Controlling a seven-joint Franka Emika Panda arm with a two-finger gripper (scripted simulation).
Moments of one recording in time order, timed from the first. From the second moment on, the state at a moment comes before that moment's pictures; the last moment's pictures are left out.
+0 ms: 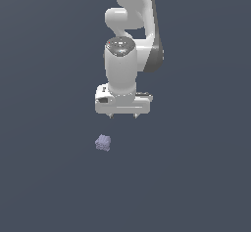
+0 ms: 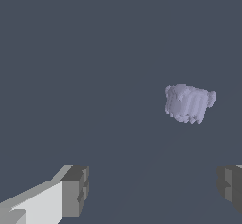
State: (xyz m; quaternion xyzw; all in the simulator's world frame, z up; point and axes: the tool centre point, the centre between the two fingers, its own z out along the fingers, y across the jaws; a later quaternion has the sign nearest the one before) arm 0.011 -0.009 0.177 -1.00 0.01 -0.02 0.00
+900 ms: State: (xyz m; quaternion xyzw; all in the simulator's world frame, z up) arm 0.012 0.012 0.188 -1.00 -0.02 -0.02 0.00
